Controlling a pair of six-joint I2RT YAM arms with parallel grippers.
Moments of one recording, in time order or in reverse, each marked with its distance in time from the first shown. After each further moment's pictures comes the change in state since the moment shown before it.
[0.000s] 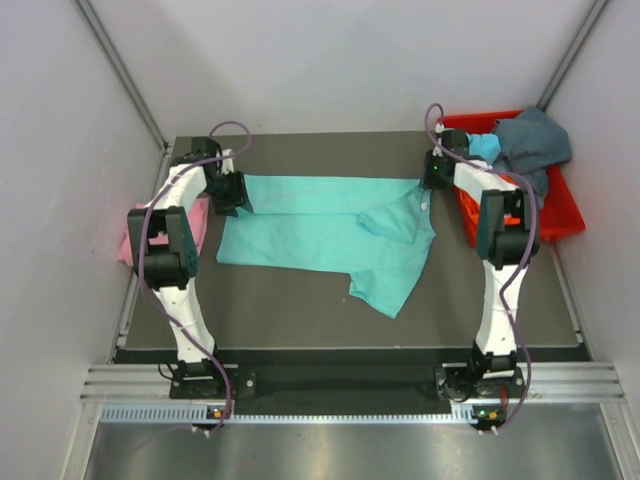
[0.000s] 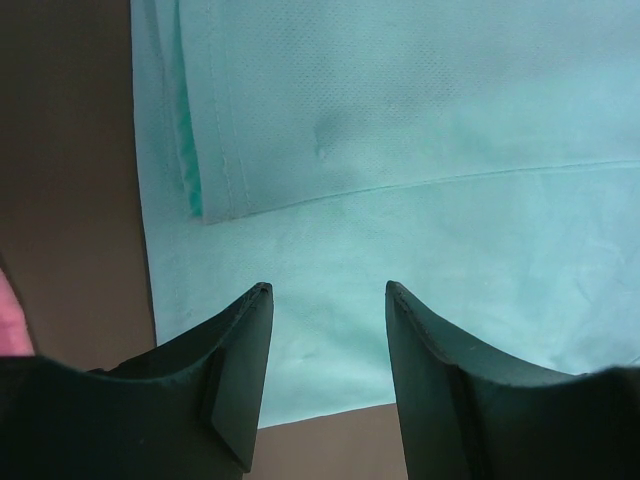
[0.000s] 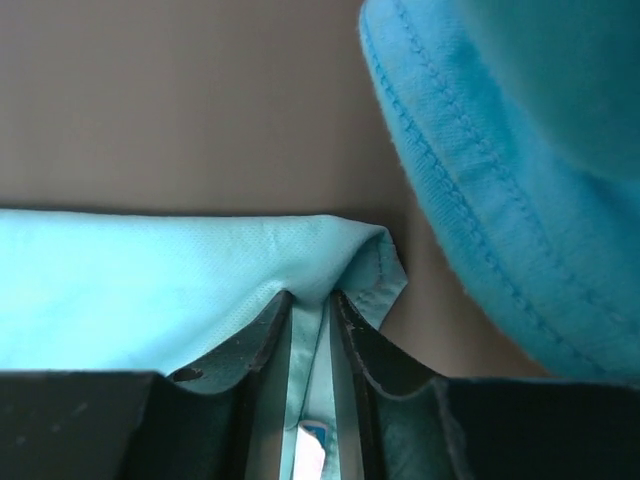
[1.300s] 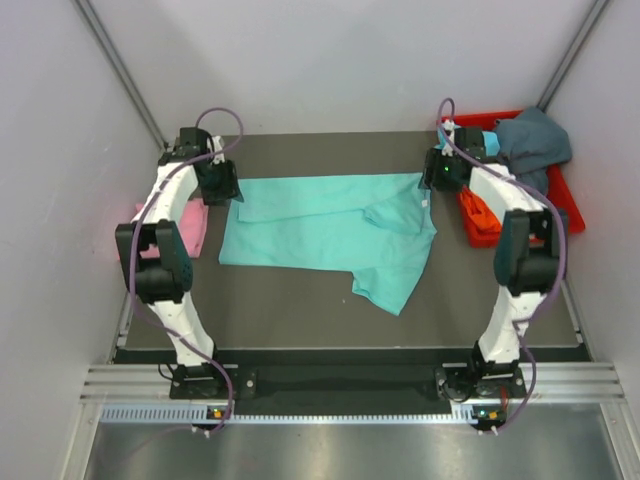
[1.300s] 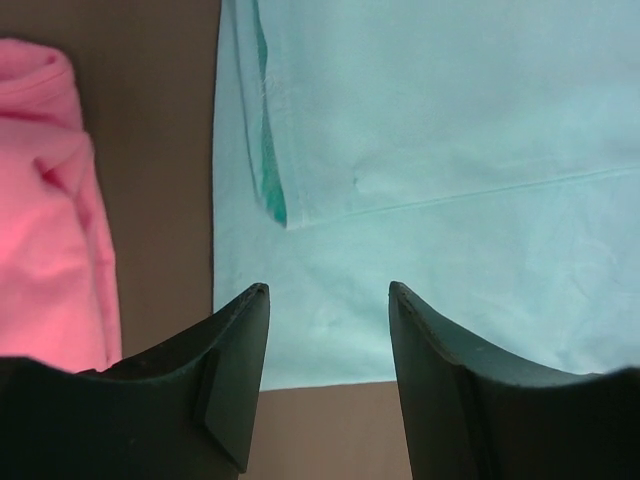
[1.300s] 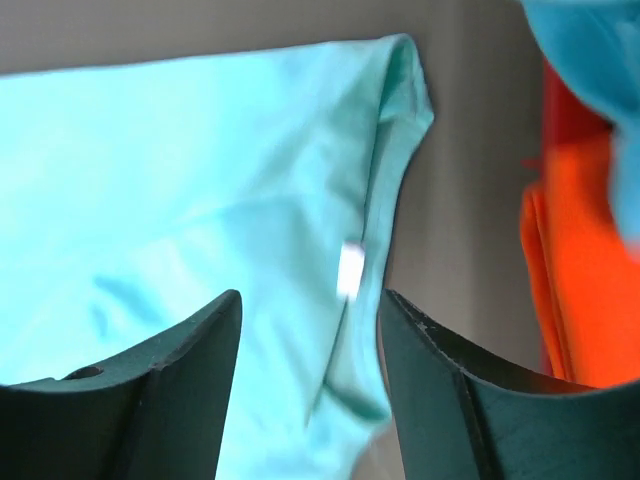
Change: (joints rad) left arm 0.004 -0.105 0.010 -0.008 -0.081 0.008; right arm 0.000 -0.233 -0.151 -0.095 -0.042 0.004
